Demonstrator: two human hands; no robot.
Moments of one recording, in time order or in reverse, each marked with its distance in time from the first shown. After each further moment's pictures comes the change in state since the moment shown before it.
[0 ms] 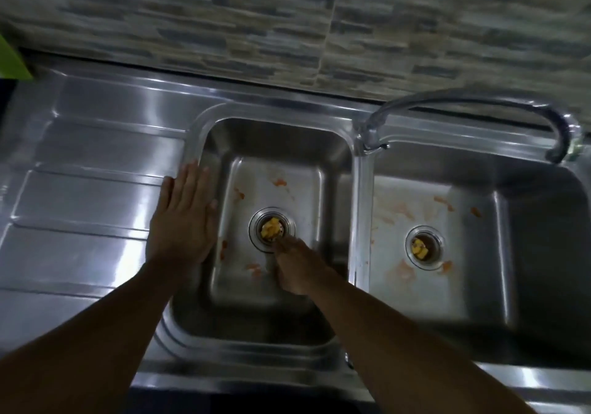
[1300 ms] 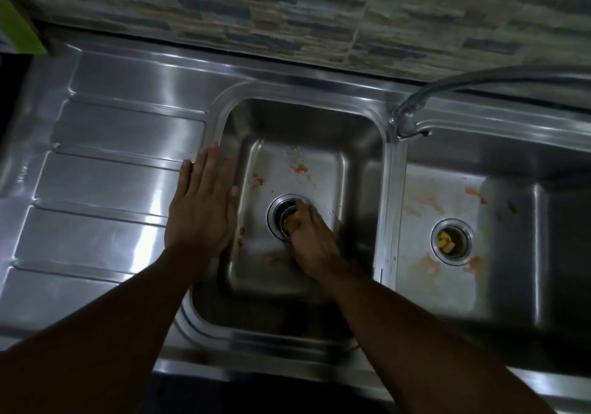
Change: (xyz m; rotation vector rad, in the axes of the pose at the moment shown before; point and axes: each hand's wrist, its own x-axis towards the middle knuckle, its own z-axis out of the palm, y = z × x) left_hand 0.001 -0.007 0.011 0.013 -0.011 -0.009; right_hand 0.027 -0.009 -0.001 0.026 0.199 0.077
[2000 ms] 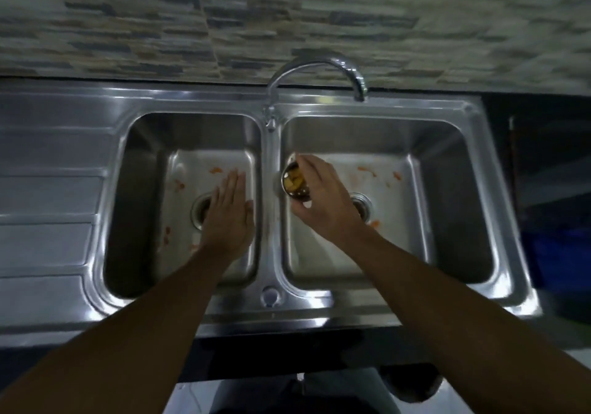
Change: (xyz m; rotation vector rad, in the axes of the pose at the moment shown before) left_hand -0.033 0.216 0.013 -0.291 -0.069 0.045; right_hand -0.160 0.140 -0.132 0.226 0.513 0.007
